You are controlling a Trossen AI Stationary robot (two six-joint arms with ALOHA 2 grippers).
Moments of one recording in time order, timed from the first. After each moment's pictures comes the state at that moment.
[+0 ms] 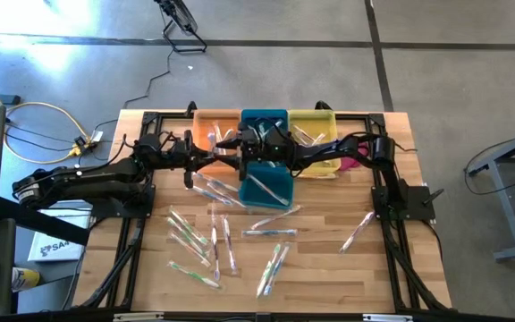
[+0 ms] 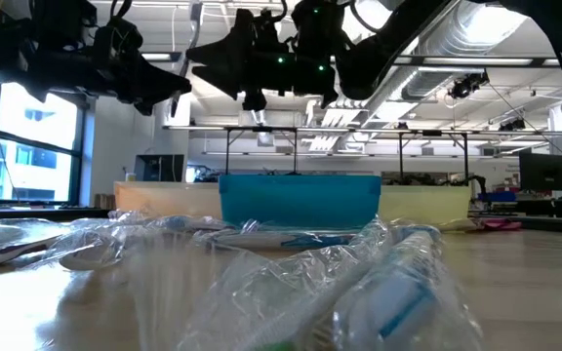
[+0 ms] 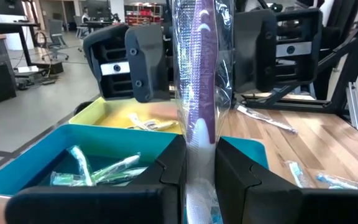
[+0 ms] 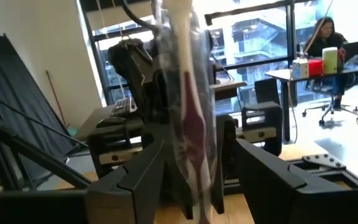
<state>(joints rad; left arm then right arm) 0.50 0.80 0.23 0.59 0.39 0.00 -0.22 2.07 1.31 0.92 -0.27 0.20</state>
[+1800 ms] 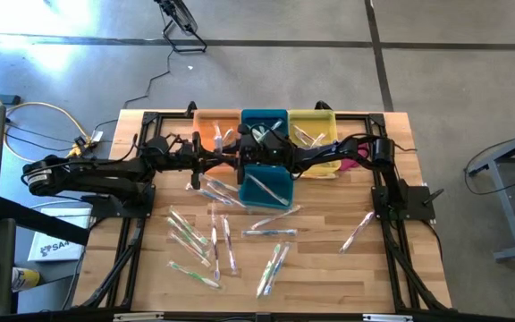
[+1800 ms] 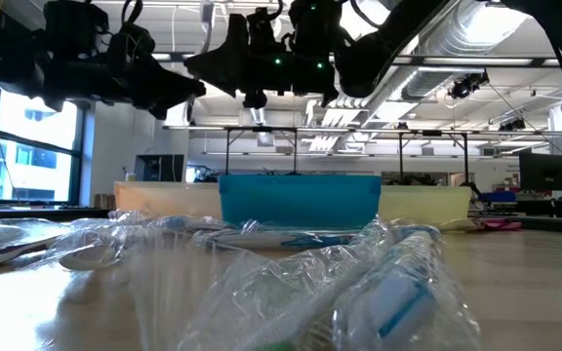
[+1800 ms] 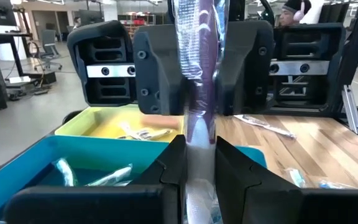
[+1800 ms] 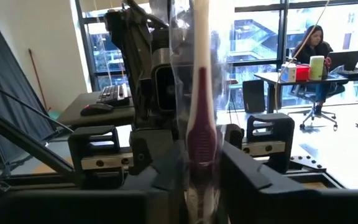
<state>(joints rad) 0.44 1.02 0.23 0.86 0.36 -0.01 -0.20 2.07 1.31 0.88 -0.21 0.09</state>
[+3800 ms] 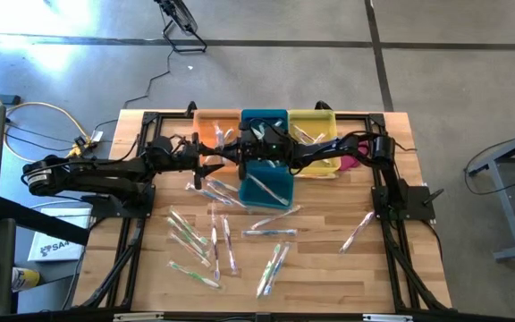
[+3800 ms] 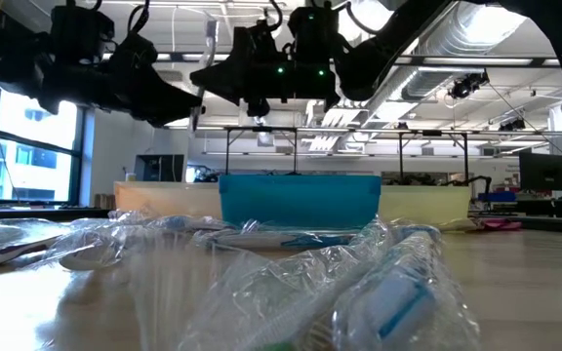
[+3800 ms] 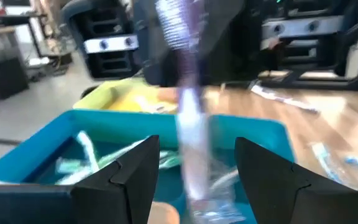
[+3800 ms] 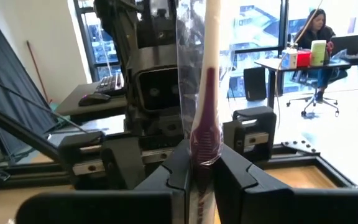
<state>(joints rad) 0.45 1.02 0.23 0.75 0.29 0.06 -0.24 2.07 1.31 0.83 -0.26 0.11</state>
